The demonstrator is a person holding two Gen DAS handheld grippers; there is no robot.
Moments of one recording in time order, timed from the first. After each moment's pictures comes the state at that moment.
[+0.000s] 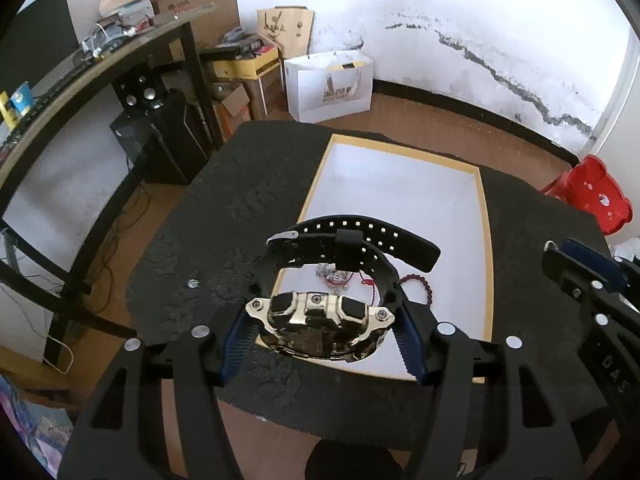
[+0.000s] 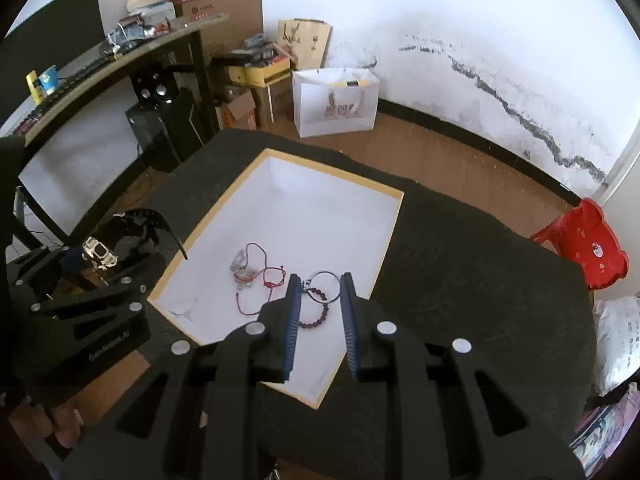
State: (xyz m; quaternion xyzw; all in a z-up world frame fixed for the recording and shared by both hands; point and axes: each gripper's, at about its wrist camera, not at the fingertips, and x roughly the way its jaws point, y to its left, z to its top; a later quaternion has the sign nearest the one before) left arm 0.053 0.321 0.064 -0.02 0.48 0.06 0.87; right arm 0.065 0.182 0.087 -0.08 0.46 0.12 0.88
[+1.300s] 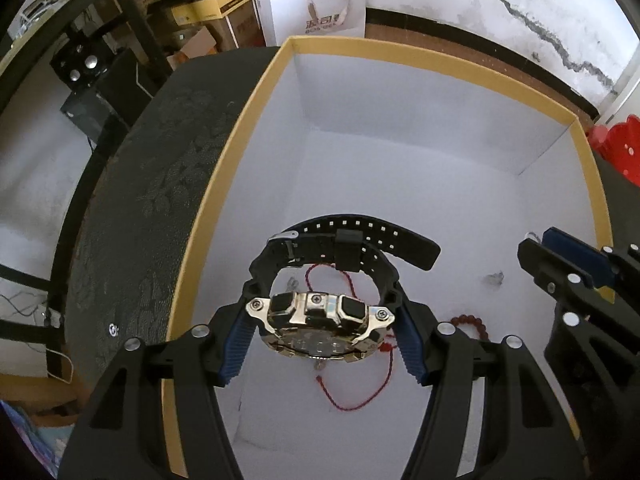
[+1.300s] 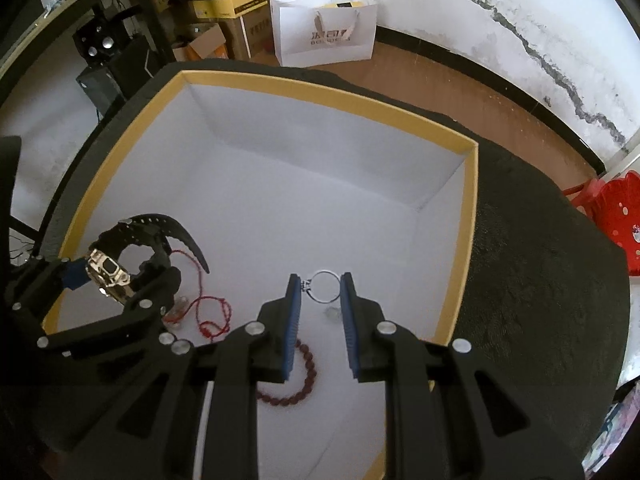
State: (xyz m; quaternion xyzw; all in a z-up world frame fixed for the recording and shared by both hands) left arm 0.194 0.309 -0.080 0.01 0.58 0.05 0.81; right arm 0.214 0.204 -0.069 -0.07 0.56 0.10 0.82
